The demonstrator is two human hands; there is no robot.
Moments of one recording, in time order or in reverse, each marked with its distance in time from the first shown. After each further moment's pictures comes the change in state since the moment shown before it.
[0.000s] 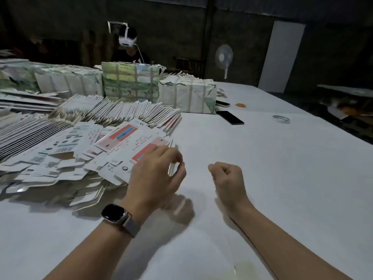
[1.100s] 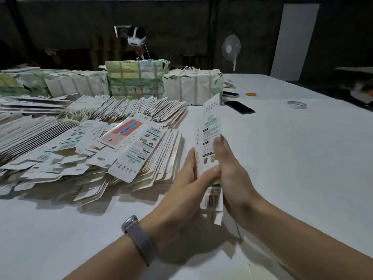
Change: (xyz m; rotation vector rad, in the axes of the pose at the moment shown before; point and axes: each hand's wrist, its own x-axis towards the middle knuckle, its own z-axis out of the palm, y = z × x) left_hand -0.028 0.041 0.031 -0.922 -0.304 -0.506; right_hand -0.026 -0.031 0.011 0.387 -0.274 0.071
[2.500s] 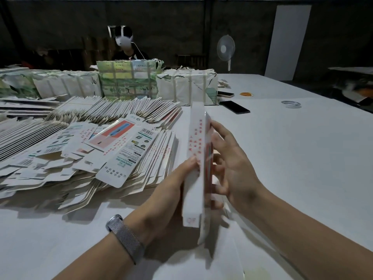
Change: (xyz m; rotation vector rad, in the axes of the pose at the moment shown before) left_hand 0.023 -0.005 -0.012 -0.346 -0.198 -0.144; right_hand 0.015 -0.011 -0.021 0.061 -0.005 0.091
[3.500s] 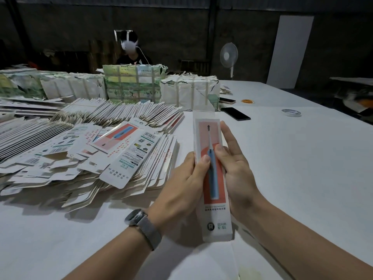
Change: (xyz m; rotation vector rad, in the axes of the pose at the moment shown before) left_hand 0.016 -0.008 0.006 0.544 0.237 0.245; right_hand 0.004 0.008 -0.002 0.013 0.060 -0.144
